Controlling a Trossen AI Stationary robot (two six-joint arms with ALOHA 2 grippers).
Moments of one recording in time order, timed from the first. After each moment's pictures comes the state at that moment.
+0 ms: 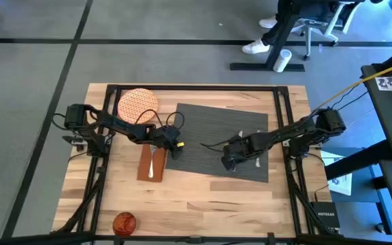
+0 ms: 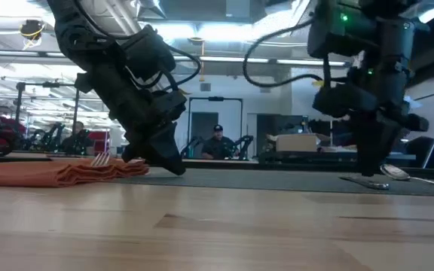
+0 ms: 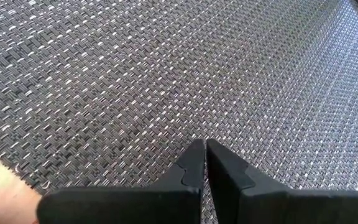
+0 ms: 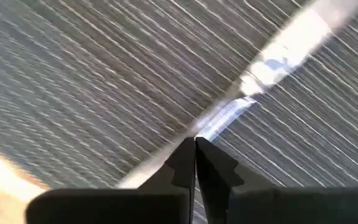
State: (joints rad) left arm 0.10 1.68 0.64 0.22 -0.03 -0.60; right arm 0.16 1.57 0.82 -0.70 0.05 1.23
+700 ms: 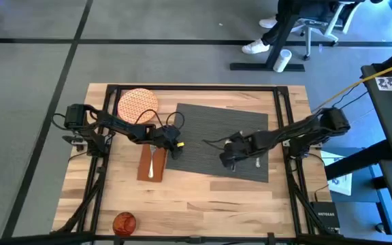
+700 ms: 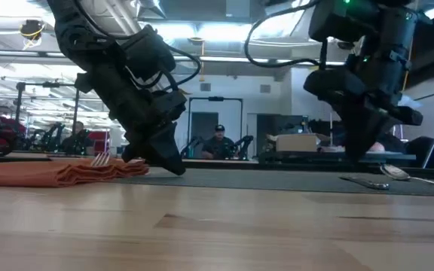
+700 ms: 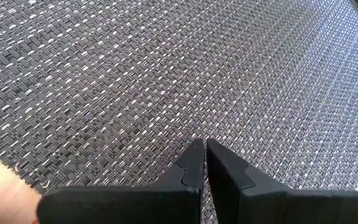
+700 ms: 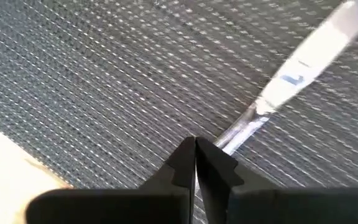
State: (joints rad) left arm 0.10 1.68 0.65 0.22 -0.03 -0.60; right arm 0.16 1.53 0.82 -0.61 0.12 1.28
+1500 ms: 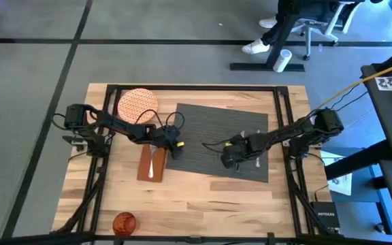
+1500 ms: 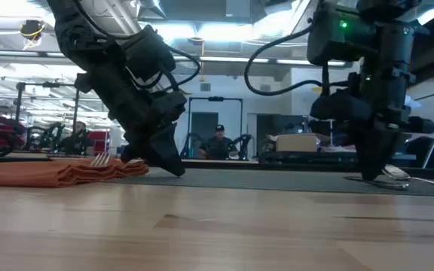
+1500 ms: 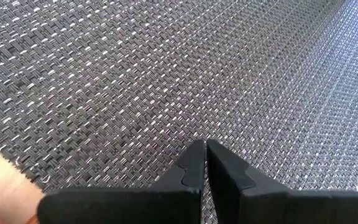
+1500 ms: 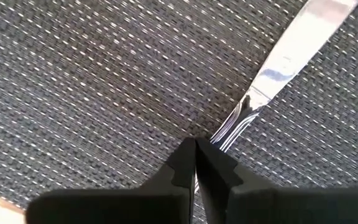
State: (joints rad) left arm 0.10 1.68 0.65 0.21 -0.03 -0.62; right arm 0.16 1.59 0.82 -0.69 0.09 1.31
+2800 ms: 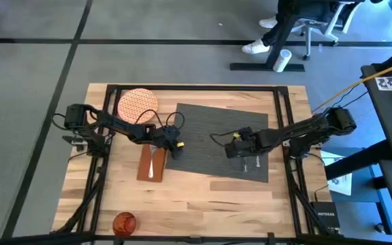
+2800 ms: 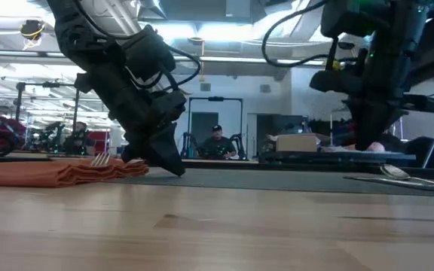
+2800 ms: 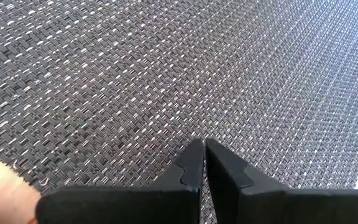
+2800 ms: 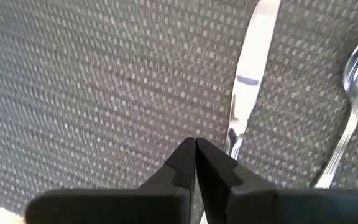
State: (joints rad) left arm 0.10 1.68 0.65 0.23 -0.03 -0.62; right arm 0.15 1.42 0.82 -0.78 0.28 1.49
